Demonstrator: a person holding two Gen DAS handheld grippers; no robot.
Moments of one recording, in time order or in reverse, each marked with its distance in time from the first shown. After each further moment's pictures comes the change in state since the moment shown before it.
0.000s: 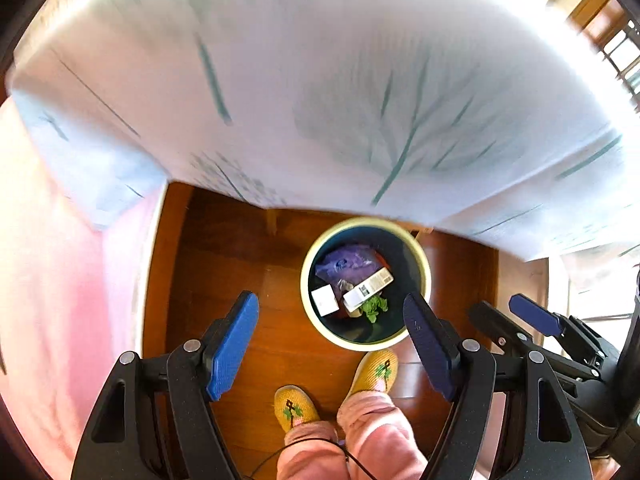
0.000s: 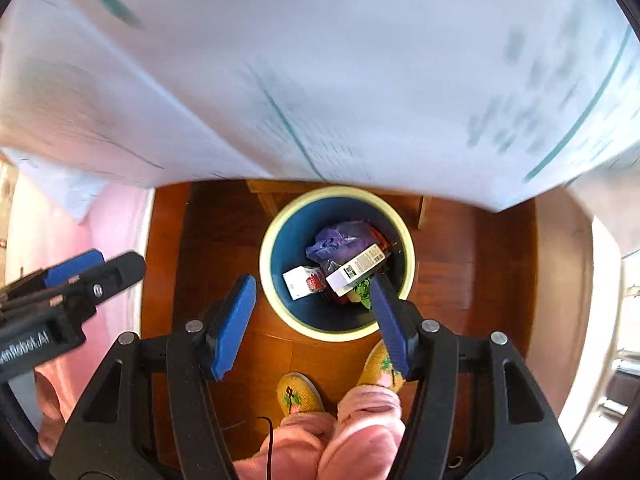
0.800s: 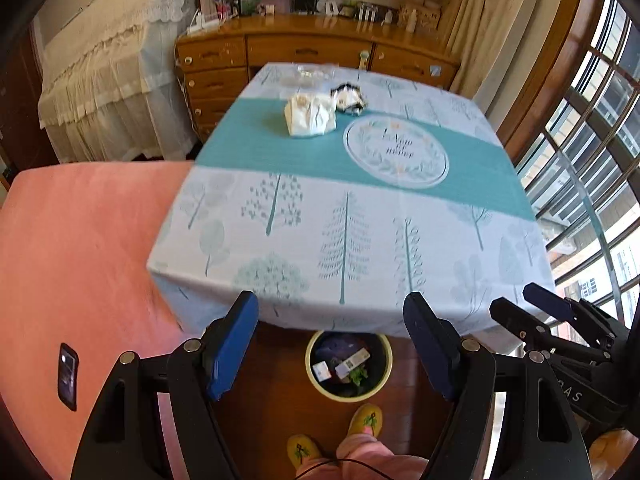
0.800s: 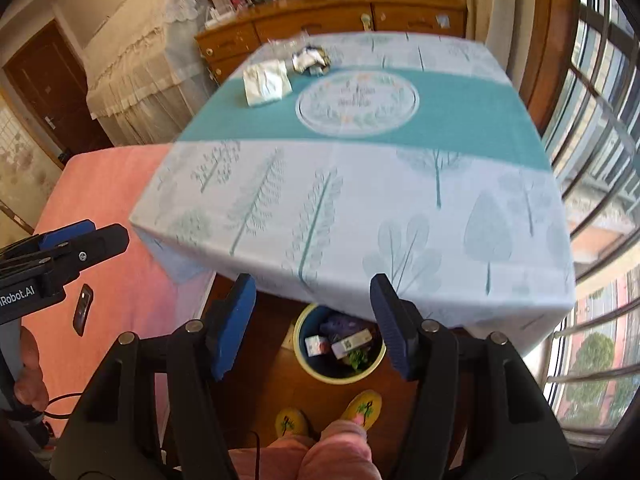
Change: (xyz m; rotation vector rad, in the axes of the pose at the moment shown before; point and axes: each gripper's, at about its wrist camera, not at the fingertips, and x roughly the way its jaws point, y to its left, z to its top) left arm -0.279 -0.042 0.065 0.051 -0.311 0.009; right arm -0.265 0.053 0.086 -0.176 -0.292 0.024
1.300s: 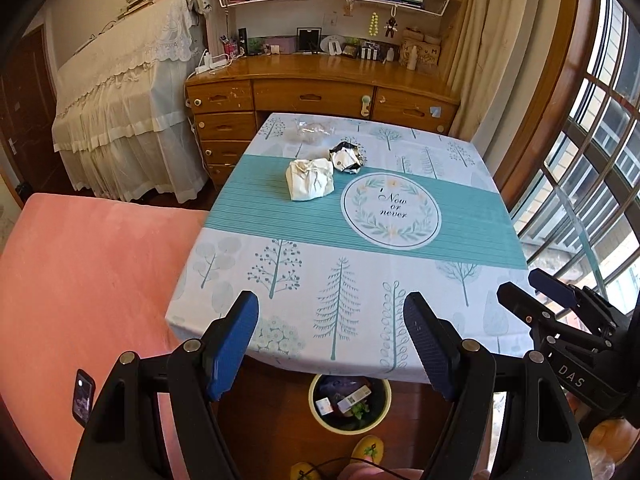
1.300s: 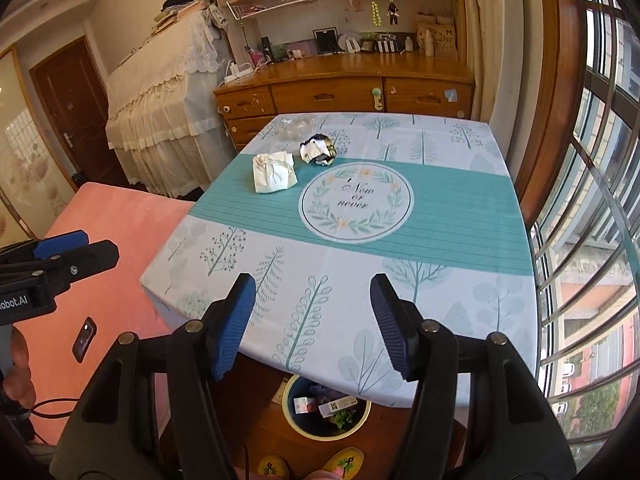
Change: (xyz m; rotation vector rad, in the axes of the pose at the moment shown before) left arm -0.058 -0.029 0.065 -0.006 -0.111 0.048; right arm -0.054 -0.022 0.075 -0.074 -0.187 0.033
